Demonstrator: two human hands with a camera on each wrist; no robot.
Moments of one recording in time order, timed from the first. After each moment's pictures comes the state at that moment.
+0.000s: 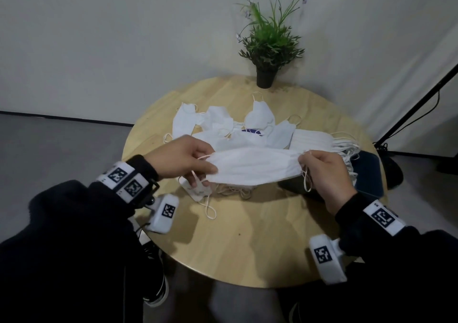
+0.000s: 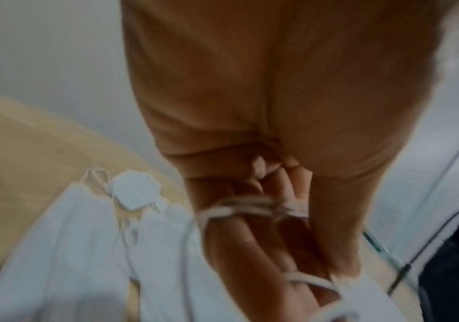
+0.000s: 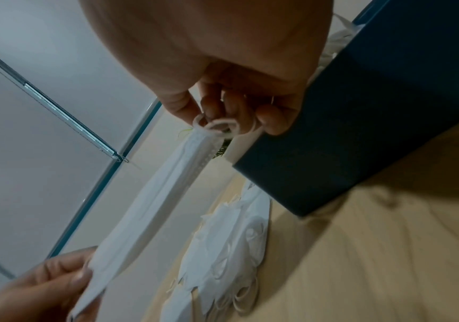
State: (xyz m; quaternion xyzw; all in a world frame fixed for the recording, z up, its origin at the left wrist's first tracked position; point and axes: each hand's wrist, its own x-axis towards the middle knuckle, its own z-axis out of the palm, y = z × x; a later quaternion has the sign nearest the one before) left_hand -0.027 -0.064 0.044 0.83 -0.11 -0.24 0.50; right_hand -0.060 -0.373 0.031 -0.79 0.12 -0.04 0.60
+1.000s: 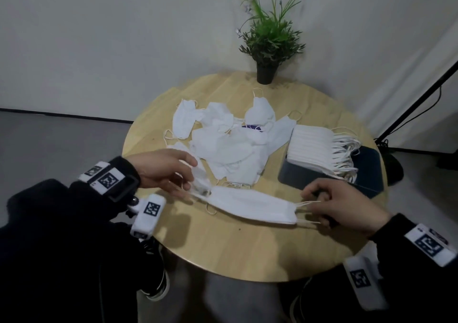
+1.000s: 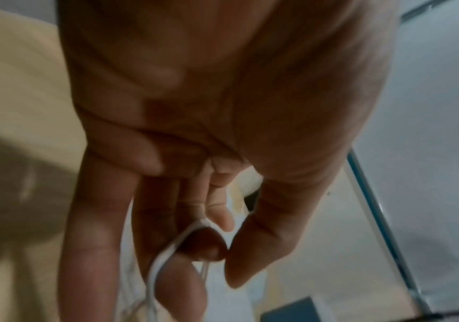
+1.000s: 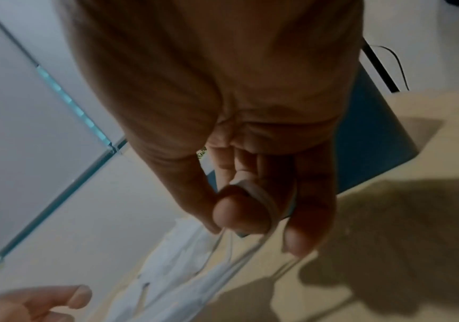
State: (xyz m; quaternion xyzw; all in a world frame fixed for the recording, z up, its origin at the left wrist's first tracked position) left_hand -0.033 -0.035 0.023 0.73 0.14 -0.37 0.56; right_hand -0.096 -0.428 0.010 -0.87 0.04 0.21 0.45
